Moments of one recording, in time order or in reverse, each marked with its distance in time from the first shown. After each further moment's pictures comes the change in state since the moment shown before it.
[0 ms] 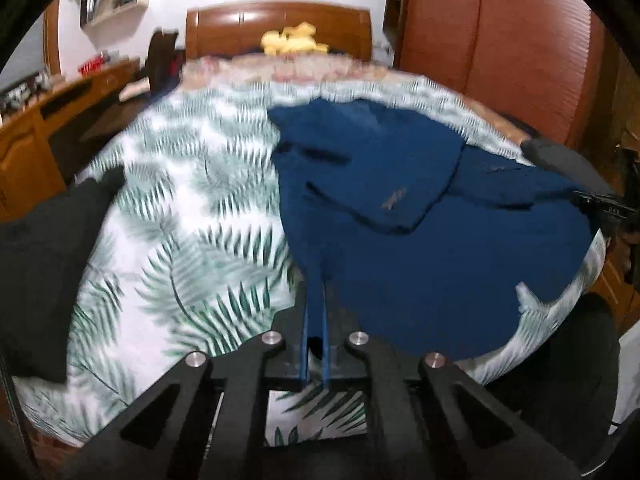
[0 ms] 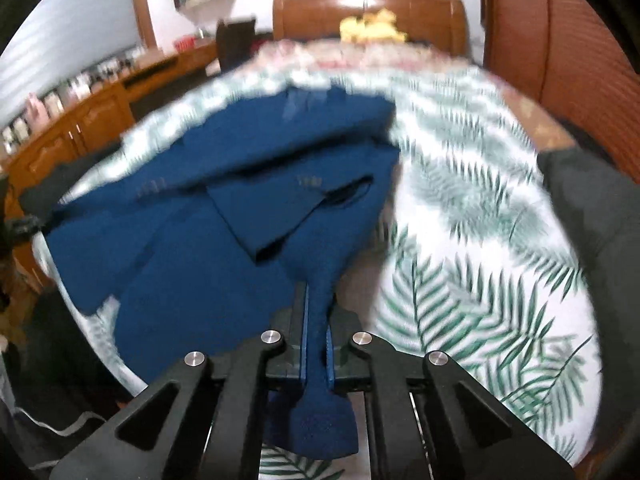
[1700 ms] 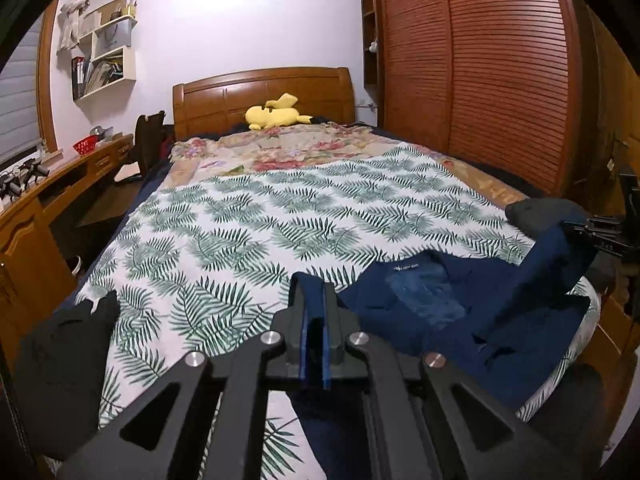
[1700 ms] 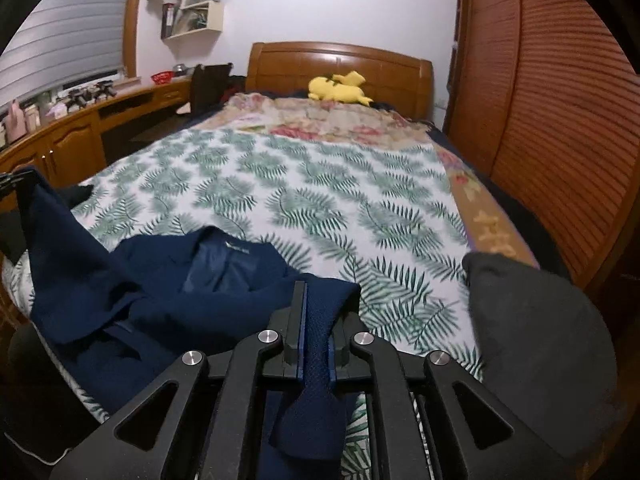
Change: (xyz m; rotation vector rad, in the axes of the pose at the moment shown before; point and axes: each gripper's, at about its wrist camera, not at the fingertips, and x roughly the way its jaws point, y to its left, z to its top) left arm -0.020 -0.077 0.112 0.087 -0.192 0.037; right arm -0.034 -0.015 0.063 -0.062 -0.100 -0.203
